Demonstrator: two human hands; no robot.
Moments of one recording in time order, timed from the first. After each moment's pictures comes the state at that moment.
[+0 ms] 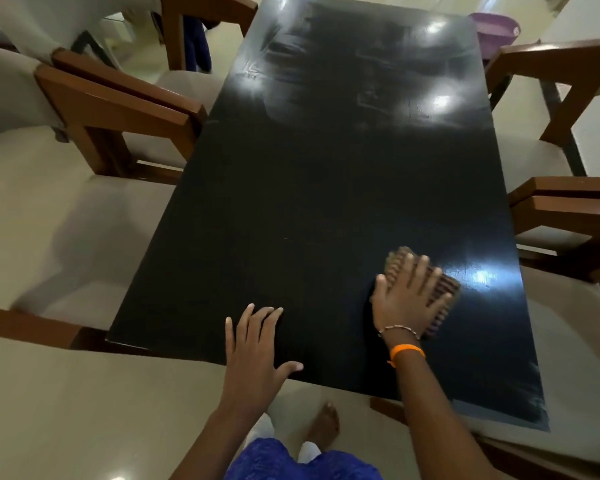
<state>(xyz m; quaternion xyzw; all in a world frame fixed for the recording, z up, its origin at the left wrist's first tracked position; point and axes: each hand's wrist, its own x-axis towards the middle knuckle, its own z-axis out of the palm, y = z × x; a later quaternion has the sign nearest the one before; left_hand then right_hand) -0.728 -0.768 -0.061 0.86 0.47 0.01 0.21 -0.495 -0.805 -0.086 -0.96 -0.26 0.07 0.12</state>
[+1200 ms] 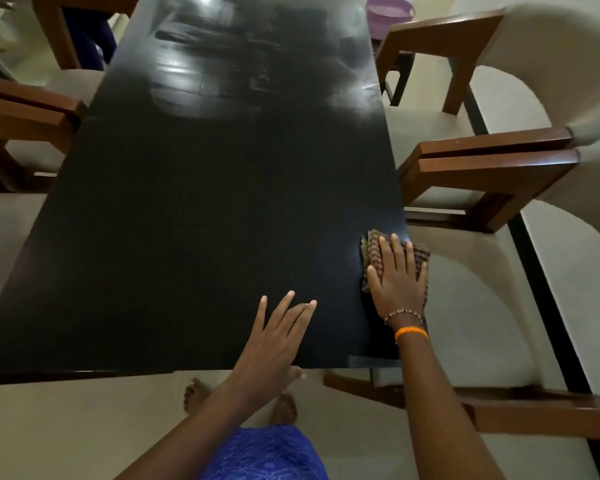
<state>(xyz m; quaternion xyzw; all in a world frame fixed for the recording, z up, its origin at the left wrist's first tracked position) -0.601 -0.854 -0.057 0.97 0.18 -0.08 0.13 -0.366 -0.937 -0.081 -0.94 -0.32 0.07 0.07</state>
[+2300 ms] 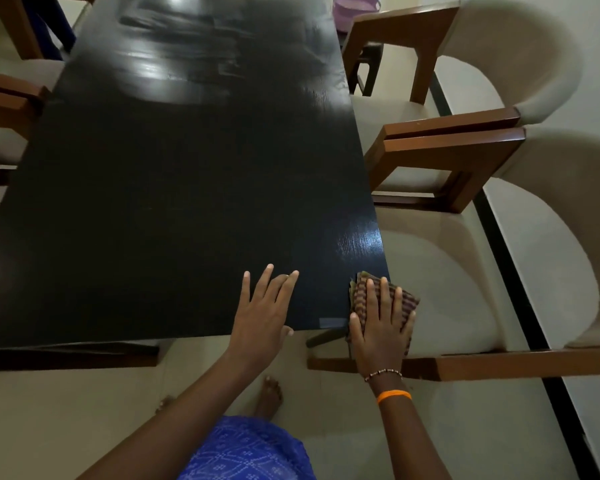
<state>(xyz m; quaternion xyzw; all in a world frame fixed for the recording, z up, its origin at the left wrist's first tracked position) -0.585 -0.887 -0.050 0.96 0.27 -0.04 0.12 -0.457 -1.044 -0.100 -0.95 -0.28 0.04 0.09</state>
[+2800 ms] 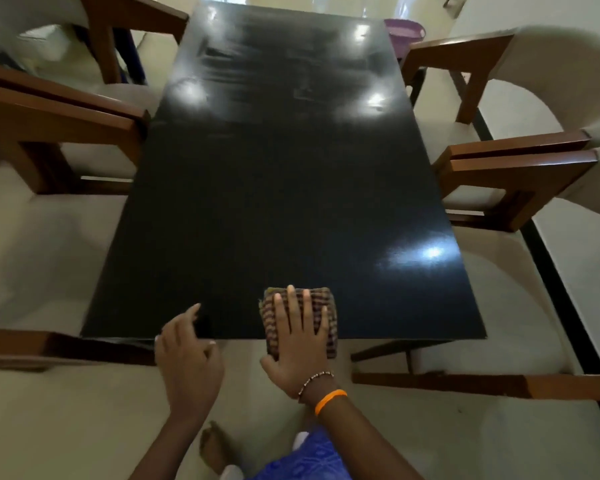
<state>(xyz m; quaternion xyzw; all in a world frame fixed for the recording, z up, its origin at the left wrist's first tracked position) -0.788 -0.787 -0.052 0.75 0.59 0.16 0.24 -0.655 -0.873 -0.090 -0.85 -0.51 0.11 0.09</state>
